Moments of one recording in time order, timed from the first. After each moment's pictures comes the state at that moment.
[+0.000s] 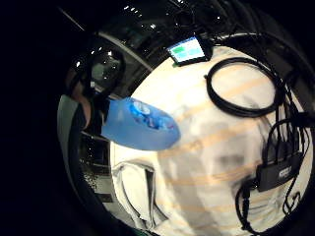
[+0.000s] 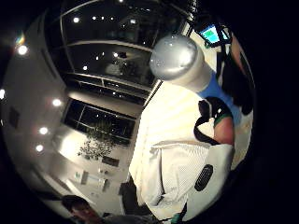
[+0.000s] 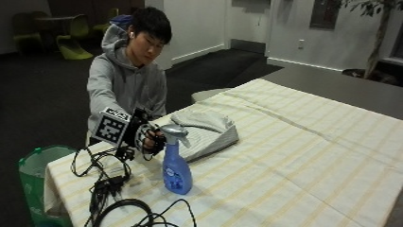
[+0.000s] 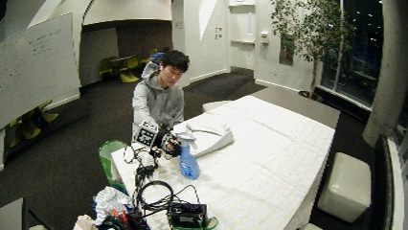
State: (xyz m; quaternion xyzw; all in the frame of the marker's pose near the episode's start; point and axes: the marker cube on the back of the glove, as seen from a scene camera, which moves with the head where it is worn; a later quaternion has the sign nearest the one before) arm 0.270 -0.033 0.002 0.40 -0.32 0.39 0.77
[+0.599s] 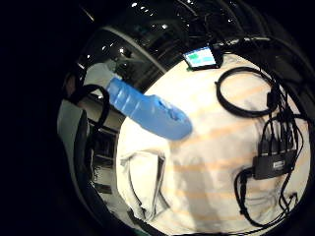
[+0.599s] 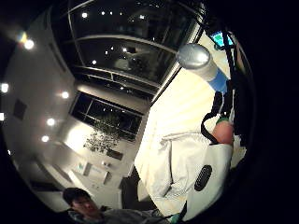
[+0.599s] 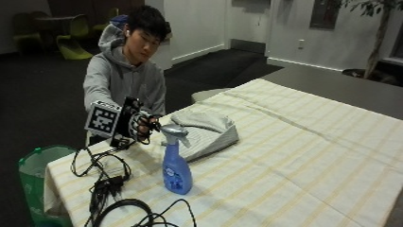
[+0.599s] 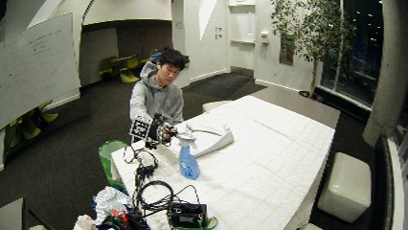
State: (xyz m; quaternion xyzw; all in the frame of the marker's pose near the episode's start) arm 0.249 -0.004 -0.020 0.43 -0.34 0.34 0.77
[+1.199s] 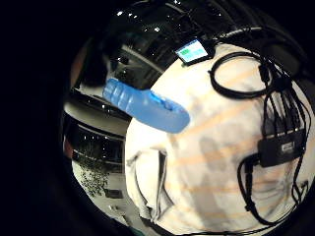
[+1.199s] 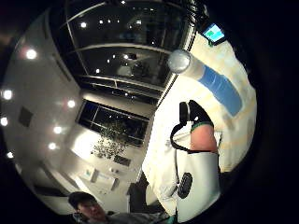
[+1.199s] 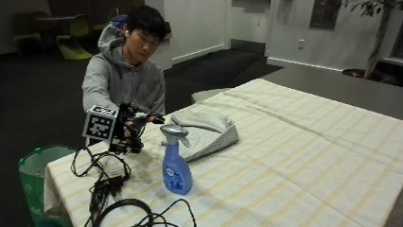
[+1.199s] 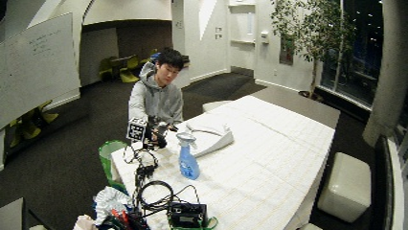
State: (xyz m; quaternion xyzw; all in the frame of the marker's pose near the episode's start) arm 0.248 0.007 -0.002 0.44 -0.38 0.36 0.73
